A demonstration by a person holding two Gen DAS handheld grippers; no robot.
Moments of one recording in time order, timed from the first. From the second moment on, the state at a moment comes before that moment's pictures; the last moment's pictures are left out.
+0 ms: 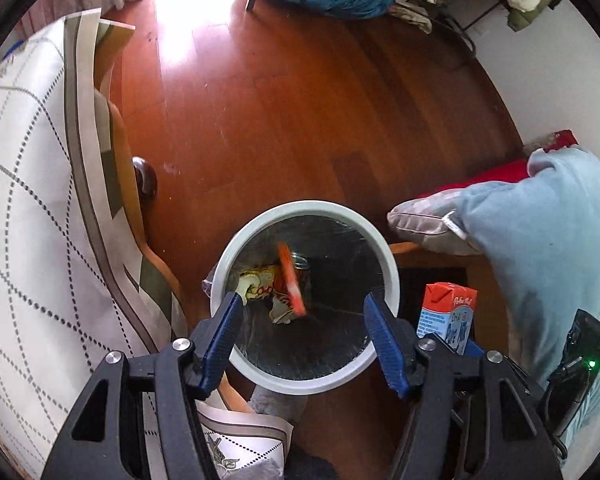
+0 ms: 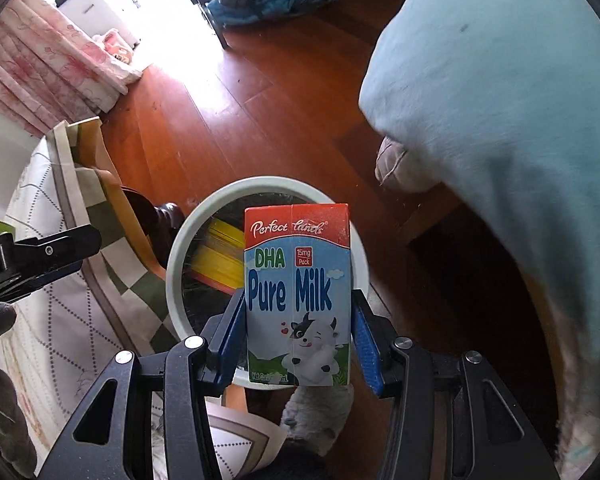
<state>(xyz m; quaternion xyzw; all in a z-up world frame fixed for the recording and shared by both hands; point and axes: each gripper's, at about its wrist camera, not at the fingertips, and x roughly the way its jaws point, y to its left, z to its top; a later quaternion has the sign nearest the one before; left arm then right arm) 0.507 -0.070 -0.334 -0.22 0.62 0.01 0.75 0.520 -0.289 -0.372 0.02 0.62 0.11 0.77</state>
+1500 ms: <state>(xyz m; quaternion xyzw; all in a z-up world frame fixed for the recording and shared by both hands) 0.297 0.080 -0.135 -0.17 0.43 0.25 0.85 0.411 -0.154 -0.130 -0.05 0.52 0.22 0.82</state>
